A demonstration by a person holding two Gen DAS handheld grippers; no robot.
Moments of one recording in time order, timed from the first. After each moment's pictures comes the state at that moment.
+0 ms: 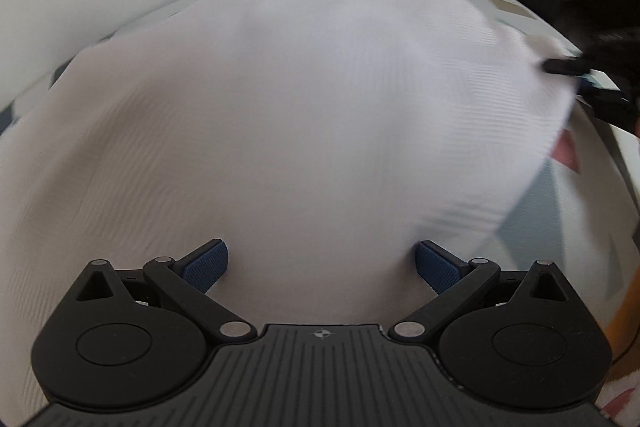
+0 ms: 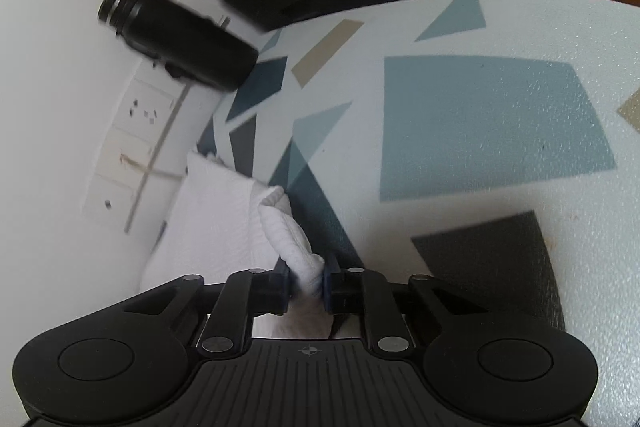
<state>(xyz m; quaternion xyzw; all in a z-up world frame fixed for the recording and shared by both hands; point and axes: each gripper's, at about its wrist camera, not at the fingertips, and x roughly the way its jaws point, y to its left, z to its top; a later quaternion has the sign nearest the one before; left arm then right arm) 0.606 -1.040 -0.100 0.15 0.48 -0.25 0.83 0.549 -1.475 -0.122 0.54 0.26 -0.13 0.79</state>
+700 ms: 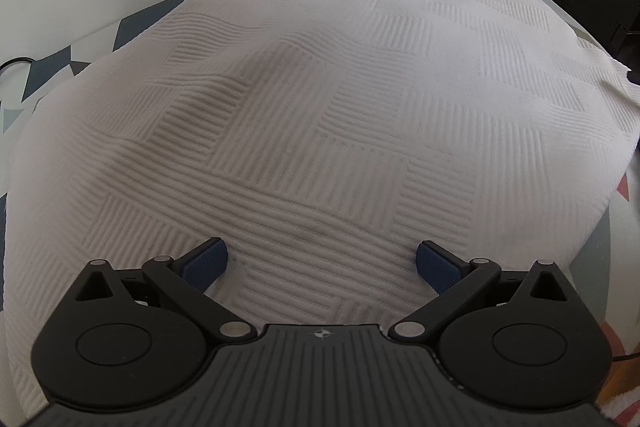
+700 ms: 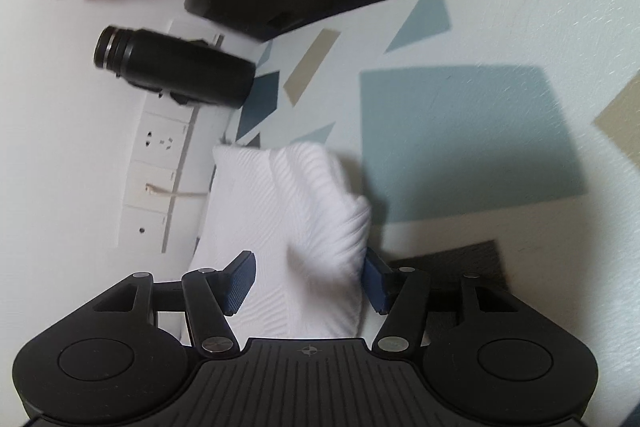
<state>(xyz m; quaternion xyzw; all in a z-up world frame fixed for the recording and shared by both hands) 0.614 -1.014 -0.104 0.12 0.49 -0.19 0.84 0.538 -1.502 -0.135 0.59 0.26 -0.09 0.76</state>
